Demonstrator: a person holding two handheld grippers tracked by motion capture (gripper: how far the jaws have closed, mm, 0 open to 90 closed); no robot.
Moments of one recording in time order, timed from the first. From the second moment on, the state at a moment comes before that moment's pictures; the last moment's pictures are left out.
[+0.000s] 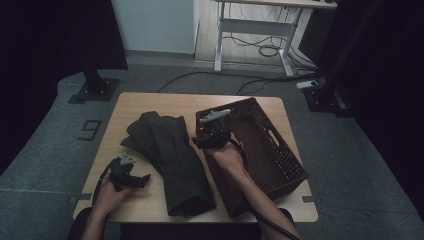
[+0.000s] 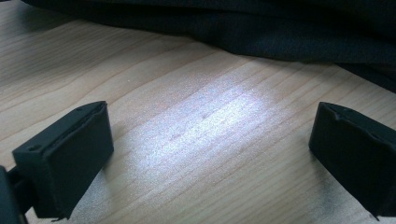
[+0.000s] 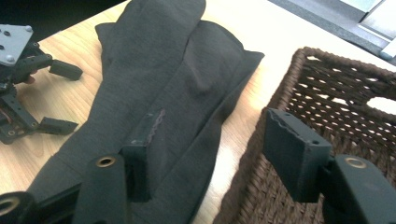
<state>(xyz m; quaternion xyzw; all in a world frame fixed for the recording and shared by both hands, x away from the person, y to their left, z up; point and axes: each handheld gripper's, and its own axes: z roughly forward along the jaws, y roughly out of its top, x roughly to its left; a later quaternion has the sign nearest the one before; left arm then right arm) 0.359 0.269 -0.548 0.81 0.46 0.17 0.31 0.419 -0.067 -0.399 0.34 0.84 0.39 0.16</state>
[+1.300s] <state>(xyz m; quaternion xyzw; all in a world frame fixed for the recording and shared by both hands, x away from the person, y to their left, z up) 0.359 0.269 -0.548 0.81 0.46 0.17 0.31 0.390 -0.109 -0.437 0.37 0.84 0.37 0.12</state>
